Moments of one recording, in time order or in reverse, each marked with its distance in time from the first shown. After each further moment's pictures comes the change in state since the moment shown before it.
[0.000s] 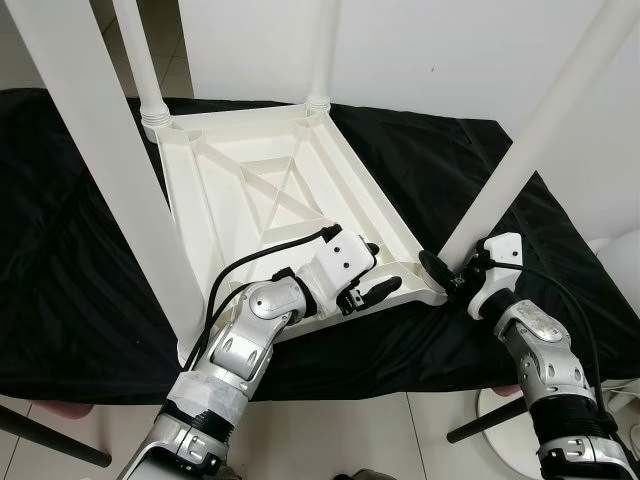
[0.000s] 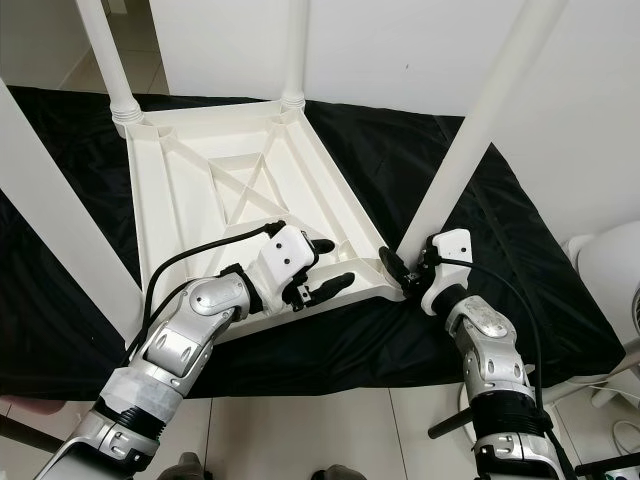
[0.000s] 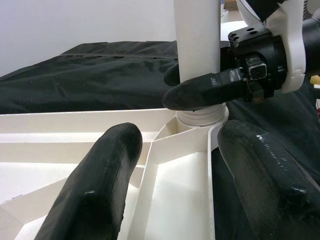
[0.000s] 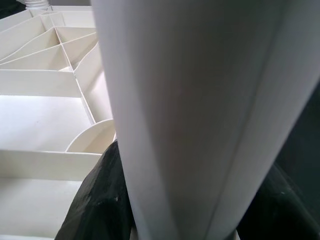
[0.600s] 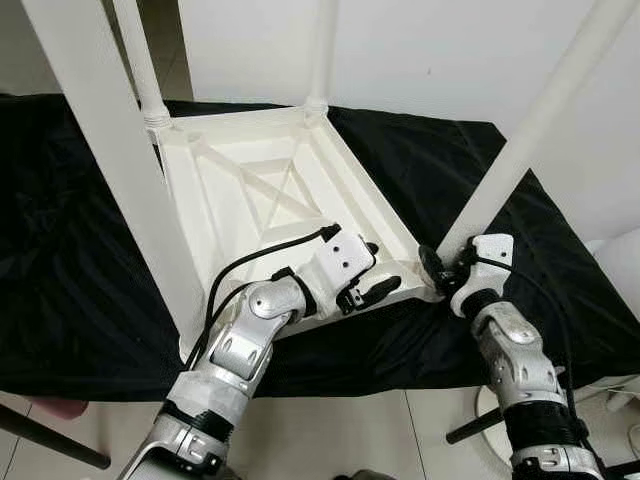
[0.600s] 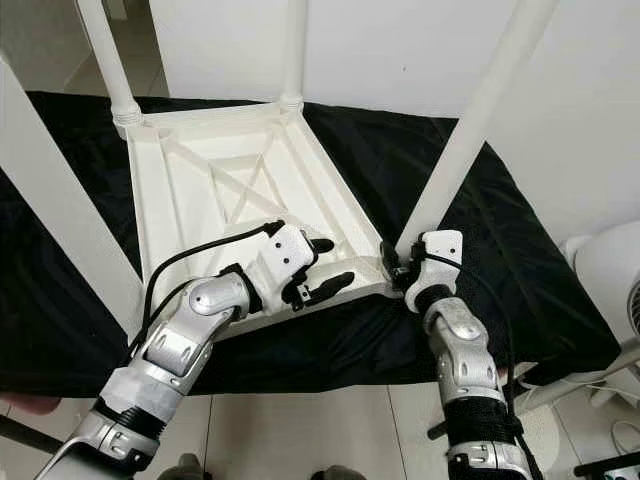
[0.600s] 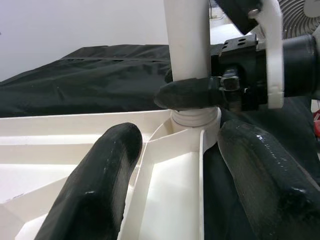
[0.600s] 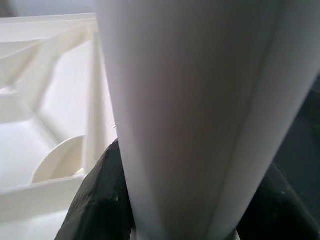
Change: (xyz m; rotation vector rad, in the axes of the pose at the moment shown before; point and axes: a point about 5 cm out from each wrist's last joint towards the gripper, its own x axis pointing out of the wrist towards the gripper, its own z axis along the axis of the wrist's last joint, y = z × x) left arm 0.000 0.000 0.000 -0.002 -0.002 0.003; right arm 0.010 0.014 0.000 0.081 -0.003 -0.412
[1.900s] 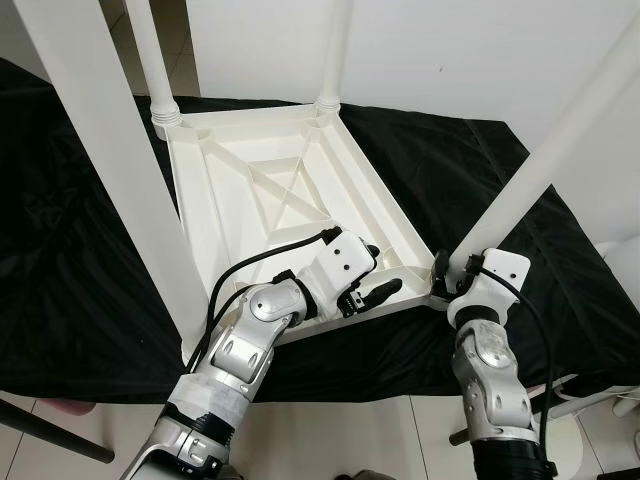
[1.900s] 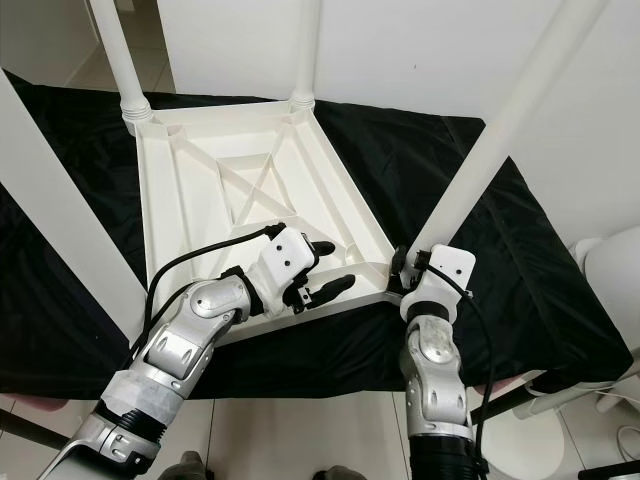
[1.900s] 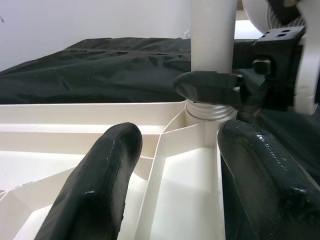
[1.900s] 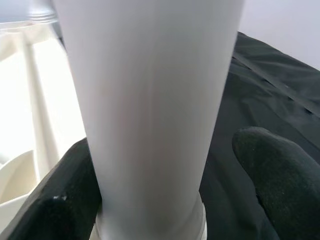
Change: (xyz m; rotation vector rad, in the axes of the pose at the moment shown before) left arm 0.000 -0.002 -0.002 -0.008 0.002 -0.002; right arm -0.035 0.005 0.002 0.024 -0.048 -0.243
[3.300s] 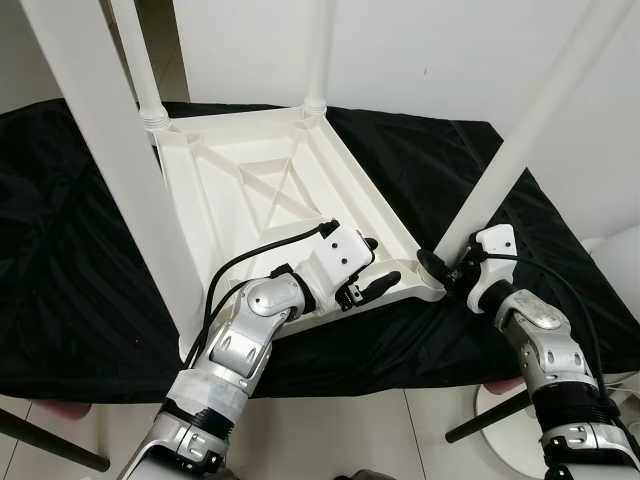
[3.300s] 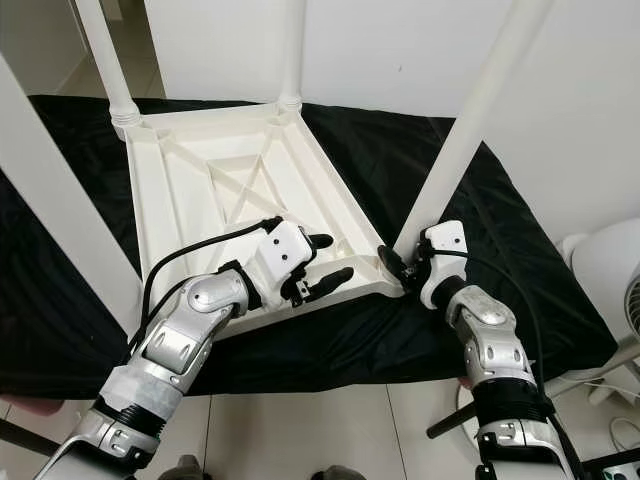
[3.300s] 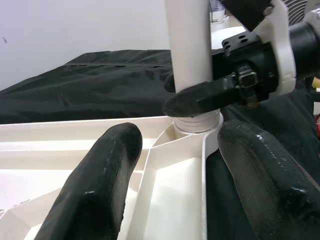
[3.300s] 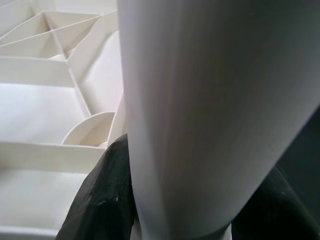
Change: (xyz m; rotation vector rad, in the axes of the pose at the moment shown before) left arm 0.000 0.006 0.004 0.019 -0.015 0.015; right arm 0.048 -0.011 0.002 -0.151 0.094 0.591
